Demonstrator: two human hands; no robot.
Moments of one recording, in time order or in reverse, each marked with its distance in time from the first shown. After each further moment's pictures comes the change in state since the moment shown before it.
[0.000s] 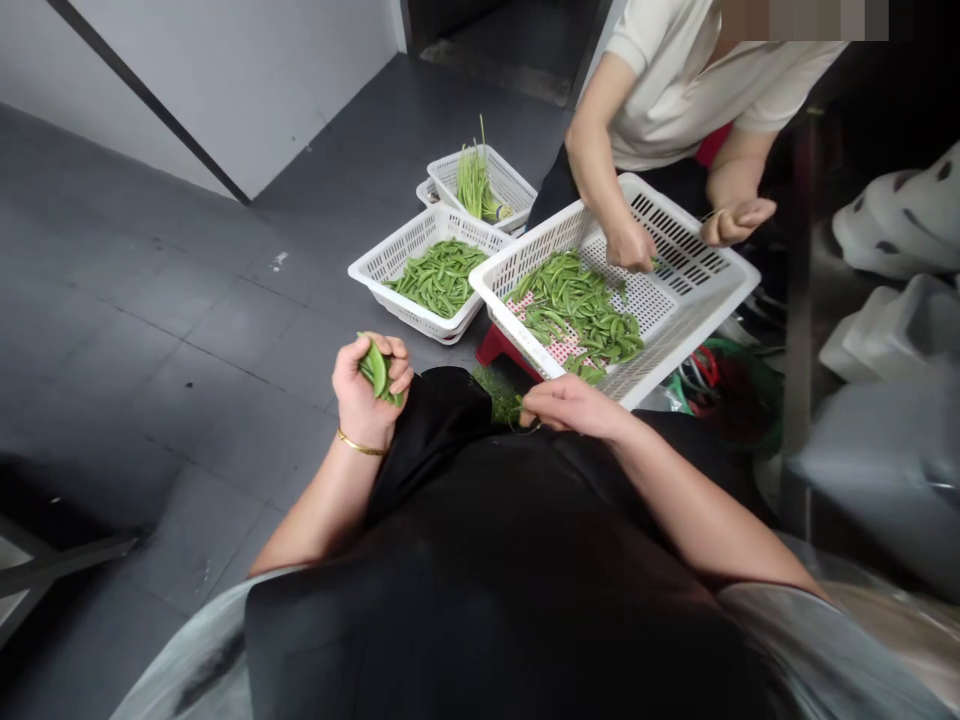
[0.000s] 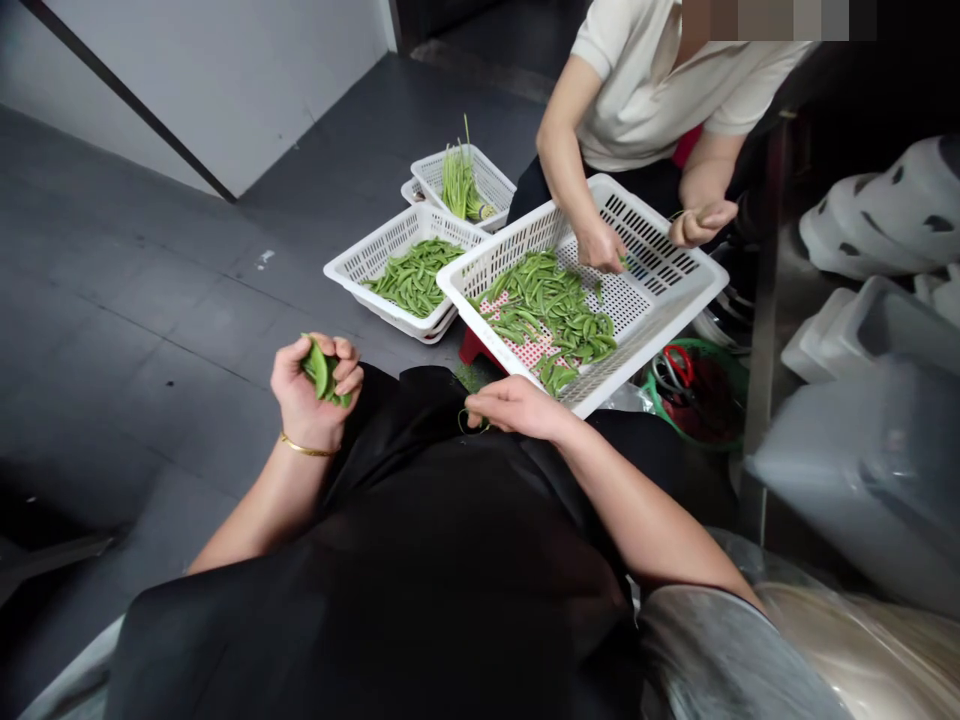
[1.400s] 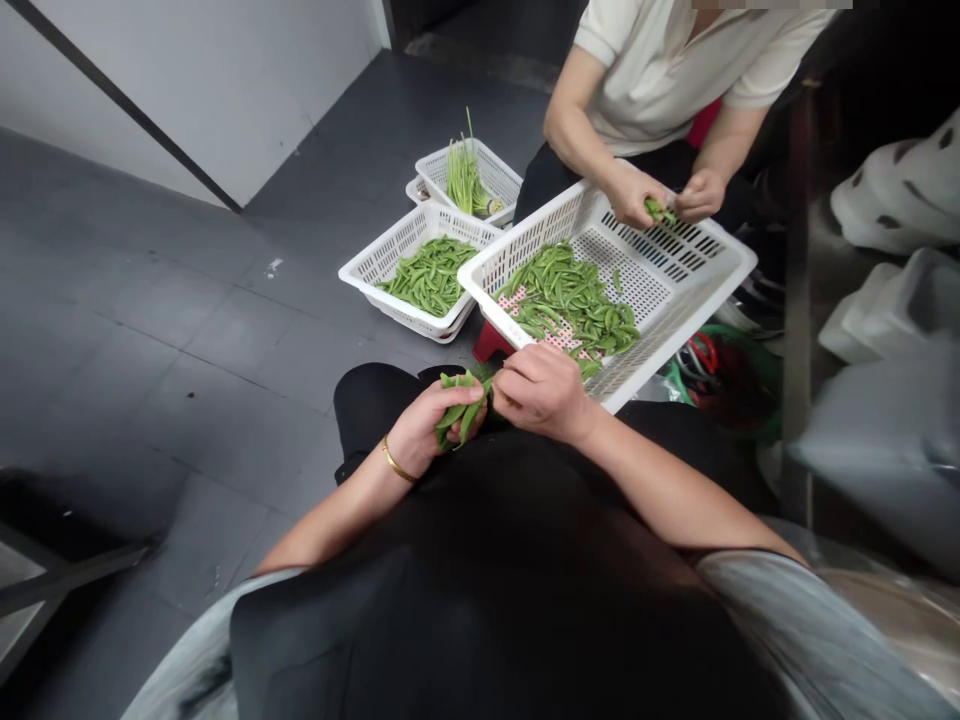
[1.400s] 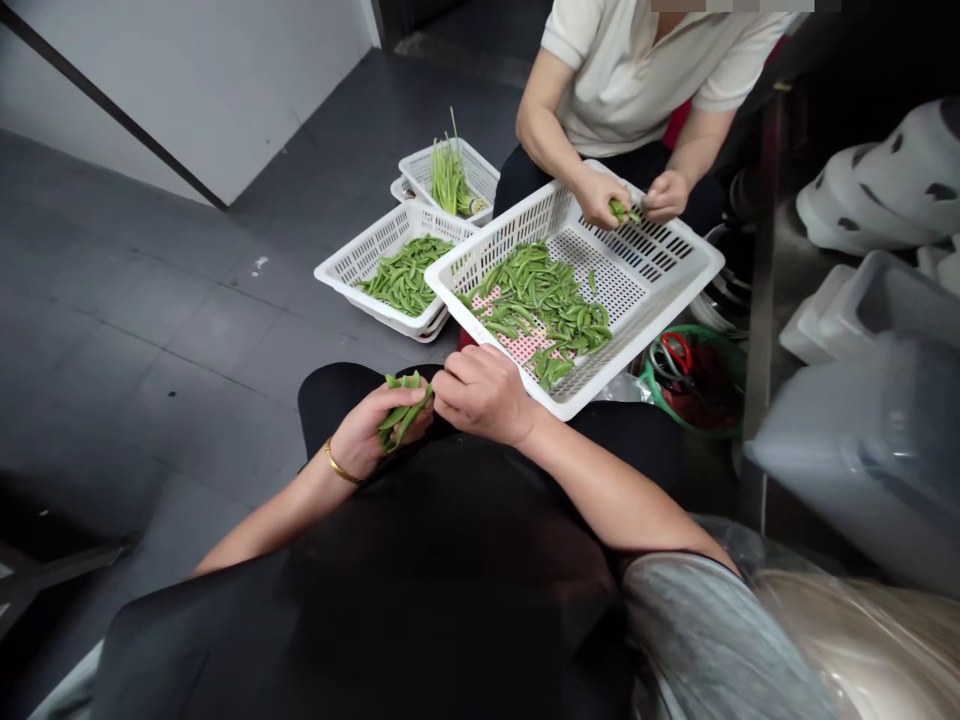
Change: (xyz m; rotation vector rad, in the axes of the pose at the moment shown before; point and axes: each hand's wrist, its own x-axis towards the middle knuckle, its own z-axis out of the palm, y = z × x) left_hand -0.031 -0.043 0.039 0.124 -0.368 -0.712; right_hand 0.020 -0.014 0.018 -1.131 0.612 -0.762
